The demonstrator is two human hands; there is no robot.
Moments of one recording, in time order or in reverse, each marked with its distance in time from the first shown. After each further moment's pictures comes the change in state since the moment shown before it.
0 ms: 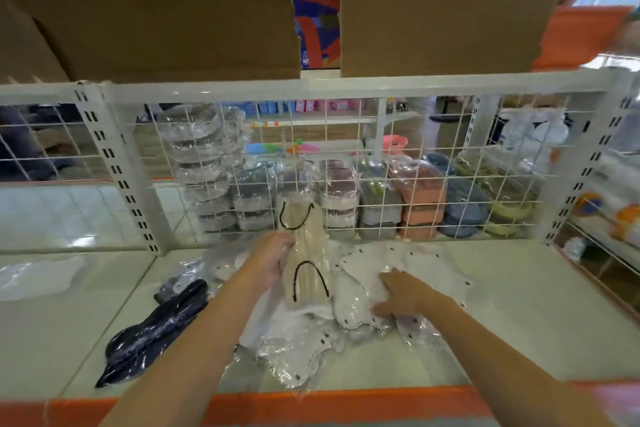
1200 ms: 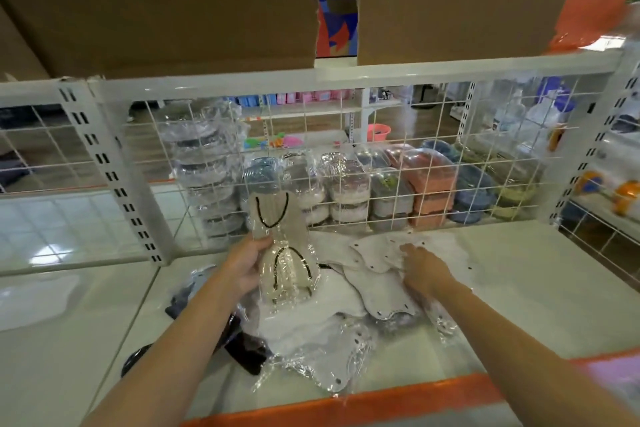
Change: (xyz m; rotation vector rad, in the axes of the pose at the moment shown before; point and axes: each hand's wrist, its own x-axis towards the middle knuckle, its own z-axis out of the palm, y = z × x) left_hand 0.025 0.001 -0.075 -0.179 -0.130 -0.038; right_hand 0.016 -0.015 0.006 0.115 0.267 0.161
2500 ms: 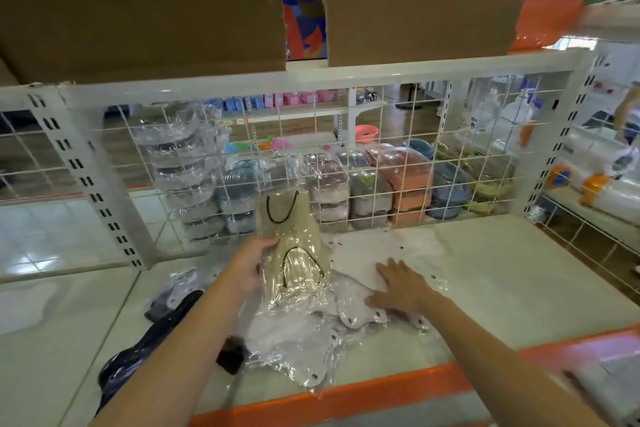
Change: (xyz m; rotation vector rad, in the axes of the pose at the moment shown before) left_hand 0.003 -0.013 0.033 0.057 -0.009 -0.031; right_hand -0.026 0.009 0.012 -0.098 -0.213 -0.095
